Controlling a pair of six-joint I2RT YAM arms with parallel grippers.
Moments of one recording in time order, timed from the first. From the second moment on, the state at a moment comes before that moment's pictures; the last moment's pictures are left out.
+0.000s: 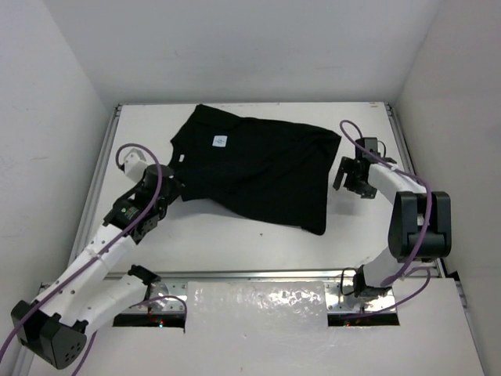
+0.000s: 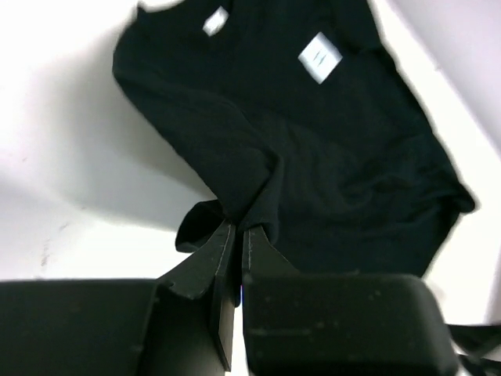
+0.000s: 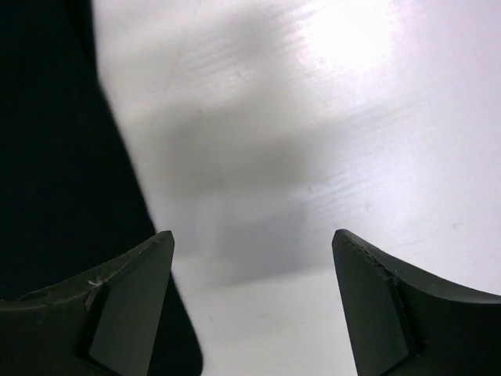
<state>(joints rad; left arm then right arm) -0.42 0.87 0.79 -0.58 -0.54 -1.03 -0.04 1.61 0.94 -0.46 0.13 0.31</state>
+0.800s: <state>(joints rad) -0.42 0.92 0.73 -0.59 -0.47 -0.96 0.25 1.30 0.52 -0.44 -0.14 0.46</state>
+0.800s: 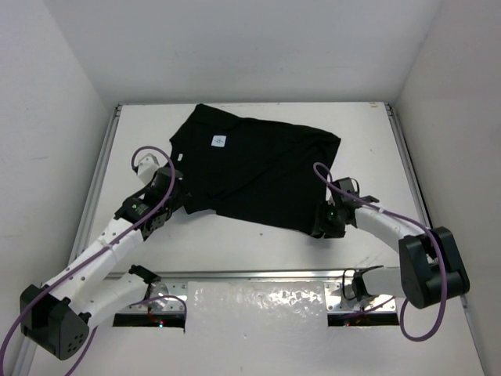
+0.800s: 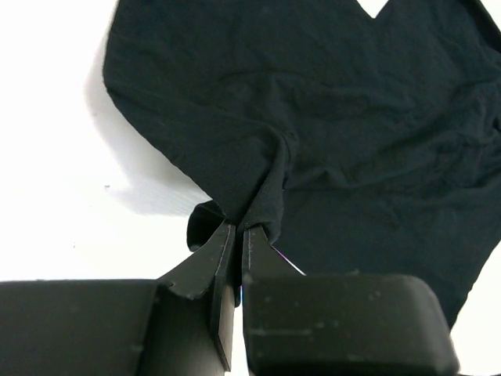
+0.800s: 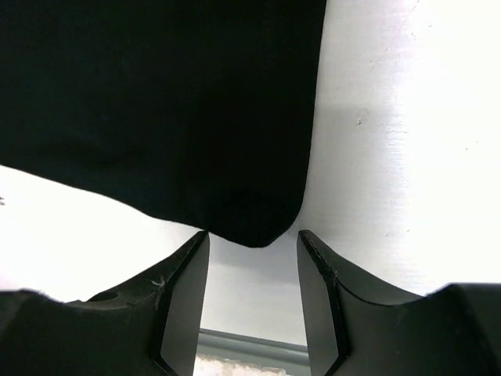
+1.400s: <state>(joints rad) -0.42 0.91 0.74 -0.59 -0.44 -0.94 0.30 1.26 0.51 -0.47 0.00 0.39</state>
